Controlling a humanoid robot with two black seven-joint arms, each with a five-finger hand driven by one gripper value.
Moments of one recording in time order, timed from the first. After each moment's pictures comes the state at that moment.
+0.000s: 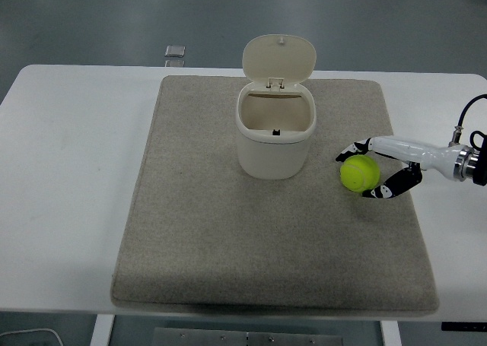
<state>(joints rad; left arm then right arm) 0.05 0.00 -0.13 -0.11 0.09 -0.10 -0.02 0.81 -0.70 0.42 1.20 -1.48 0.22 0.38</state>
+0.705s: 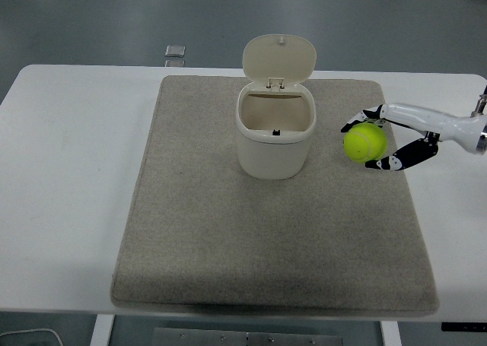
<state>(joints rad) 0.05 0.00 -0.13 -0.11 0.09 -0.10 -0.02 0.91 -0.81 0.44 1.27 -1.37 0.23 0.51</state>
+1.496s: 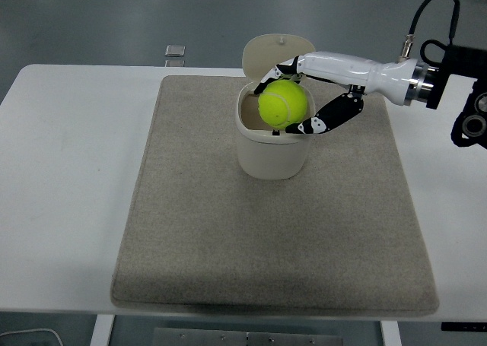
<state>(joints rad) 0.05 0.00 -0.13 -0.11 0.09 -0.10 -0.02 1.11 -0.56 0.43 1.32 -1.35 0.25 0.37</state>
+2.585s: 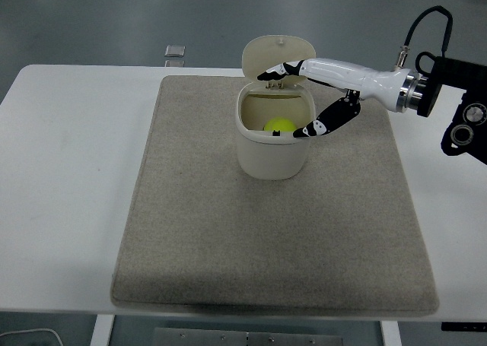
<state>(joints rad) 0.05 0.00 -0.13 -0.11 0.09 -0.10 -0.02 1.08 -0.56 0.43 1.31 -1.35 0.22 0.28</state>
